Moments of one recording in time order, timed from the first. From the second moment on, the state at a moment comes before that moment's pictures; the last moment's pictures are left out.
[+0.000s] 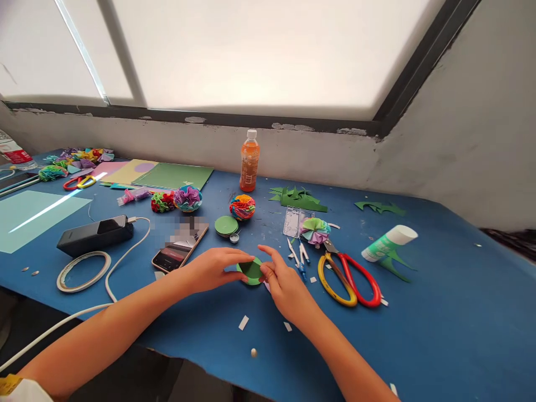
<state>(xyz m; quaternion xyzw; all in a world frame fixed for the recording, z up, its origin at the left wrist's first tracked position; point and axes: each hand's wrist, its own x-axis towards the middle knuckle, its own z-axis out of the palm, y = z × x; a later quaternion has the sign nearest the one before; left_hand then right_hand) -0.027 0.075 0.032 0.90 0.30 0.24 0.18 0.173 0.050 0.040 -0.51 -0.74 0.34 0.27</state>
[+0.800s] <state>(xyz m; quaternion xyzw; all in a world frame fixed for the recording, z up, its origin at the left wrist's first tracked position) -0.014 0.066 0.025 0.75 0.35 0.44 0.36 0.167 0.046 0.041 -0.50 -0.72 0.32 0.35</state>
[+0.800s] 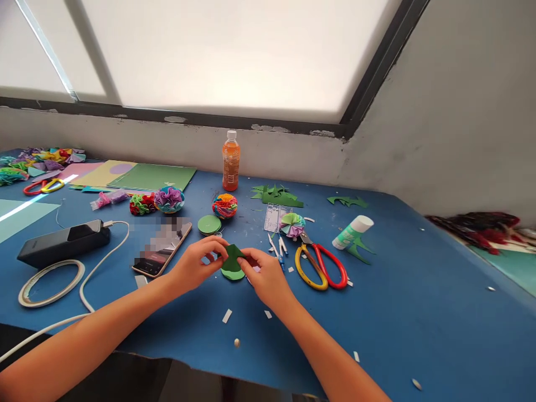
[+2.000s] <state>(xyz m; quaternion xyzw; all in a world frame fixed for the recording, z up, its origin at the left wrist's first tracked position) -0.014 0.055 0.026 0.83 0.38 0.31 0.26 0.163 0.027 0.040 -0.47 -0.81 0.06 0.34</state>
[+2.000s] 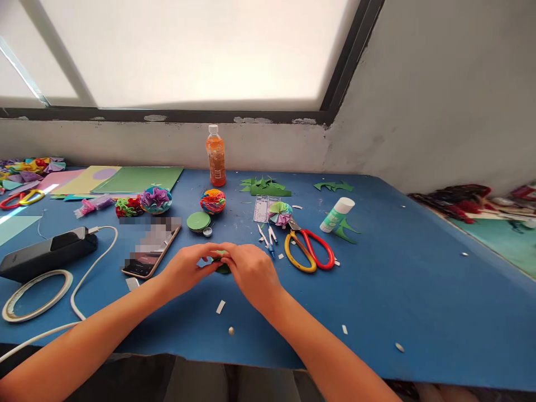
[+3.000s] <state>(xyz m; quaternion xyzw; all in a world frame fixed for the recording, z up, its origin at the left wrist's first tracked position) -0.011 0.053 0.036 0.63 0.36 0.43 0.54 0.162 0.033 0.046 -0.48 -0.58 0.49 0.45</state>
